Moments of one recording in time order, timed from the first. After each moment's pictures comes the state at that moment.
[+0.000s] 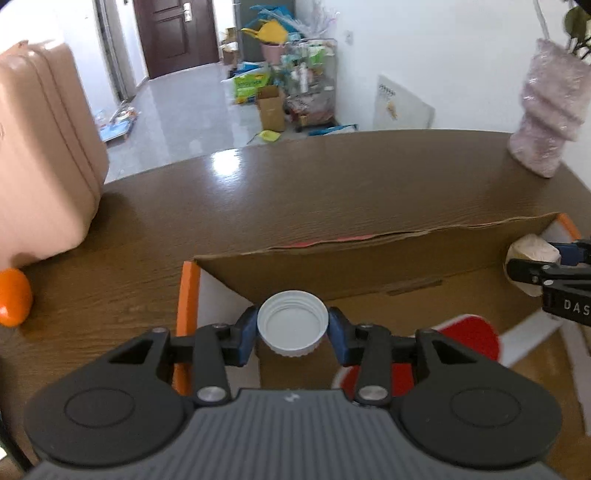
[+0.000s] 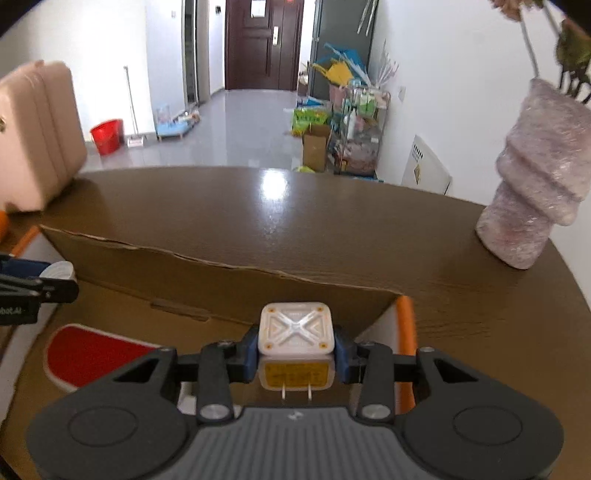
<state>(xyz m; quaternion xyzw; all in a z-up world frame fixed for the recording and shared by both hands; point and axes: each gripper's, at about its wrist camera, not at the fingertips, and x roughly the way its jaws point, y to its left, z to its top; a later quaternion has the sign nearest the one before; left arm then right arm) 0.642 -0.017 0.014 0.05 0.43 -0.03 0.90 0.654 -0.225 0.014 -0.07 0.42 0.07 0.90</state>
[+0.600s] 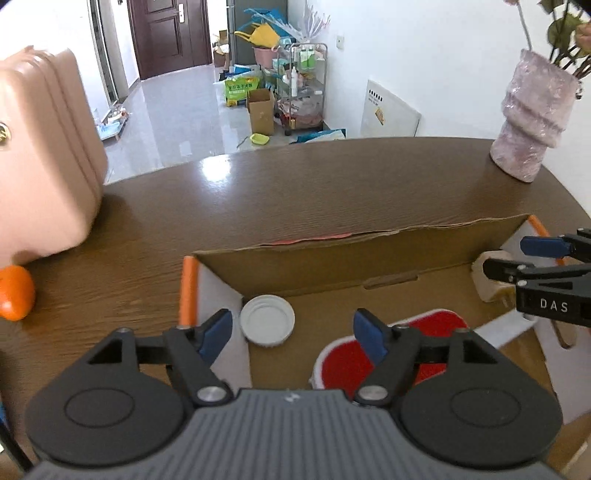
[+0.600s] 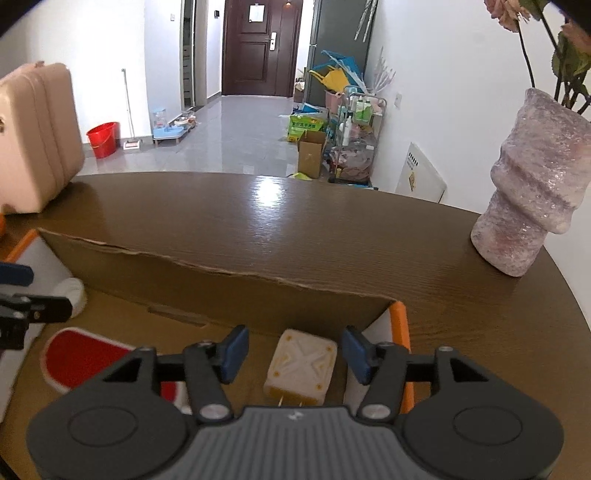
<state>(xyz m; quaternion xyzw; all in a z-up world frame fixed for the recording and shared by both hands) 0.614 -0.012 0.042 0.03 0.44 -0.05 0.90 0.643 -0.223 0.025 -0.08 0.41 0.07 0.91</state>
